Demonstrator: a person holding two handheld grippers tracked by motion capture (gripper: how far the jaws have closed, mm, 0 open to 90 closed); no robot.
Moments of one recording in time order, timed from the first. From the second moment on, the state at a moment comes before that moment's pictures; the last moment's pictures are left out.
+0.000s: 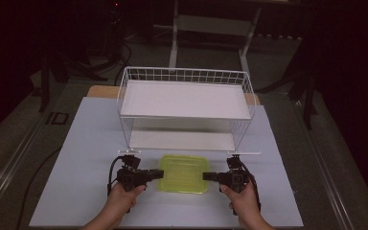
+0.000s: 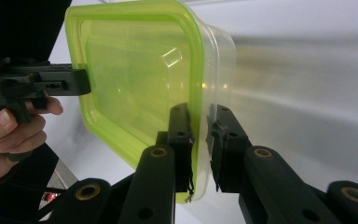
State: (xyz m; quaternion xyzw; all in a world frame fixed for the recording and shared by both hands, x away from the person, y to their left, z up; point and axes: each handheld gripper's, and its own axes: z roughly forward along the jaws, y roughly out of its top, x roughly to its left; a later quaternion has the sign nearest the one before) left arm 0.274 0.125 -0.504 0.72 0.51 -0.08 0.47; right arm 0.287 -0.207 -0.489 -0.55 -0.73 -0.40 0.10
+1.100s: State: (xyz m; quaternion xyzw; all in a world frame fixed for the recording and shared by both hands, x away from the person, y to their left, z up) left arm 0.338 0.128 -0.495 0.70 0.52 -0.01 0.49; right arm 0.351 -0.193 -0.481 -0.56 -0.70 -0.43 0.04
